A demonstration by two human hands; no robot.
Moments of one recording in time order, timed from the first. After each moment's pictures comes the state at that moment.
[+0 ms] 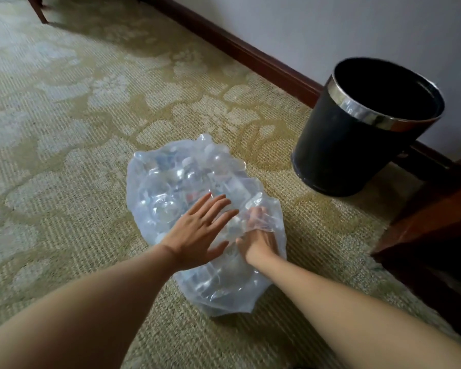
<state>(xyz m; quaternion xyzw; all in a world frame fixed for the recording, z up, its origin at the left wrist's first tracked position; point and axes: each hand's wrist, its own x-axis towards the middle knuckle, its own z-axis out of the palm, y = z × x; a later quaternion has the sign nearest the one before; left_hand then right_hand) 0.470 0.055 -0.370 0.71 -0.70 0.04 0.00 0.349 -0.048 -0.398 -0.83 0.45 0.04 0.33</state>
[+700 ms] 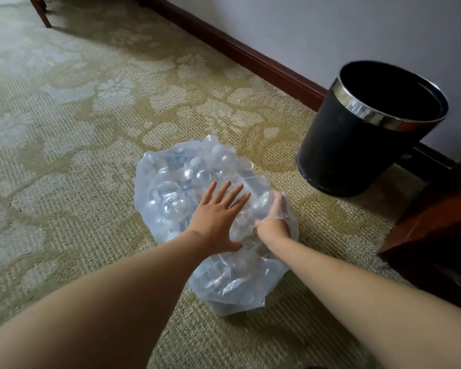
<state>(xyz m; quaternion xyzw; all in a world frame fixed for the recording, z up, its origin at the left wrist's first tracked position) 0.470 0.029 -0.370 0.78 -0.62 -0.04 -0.05 0.360 -0.076 -0.400 -0.73 0.51 -0.12 0.43</state>
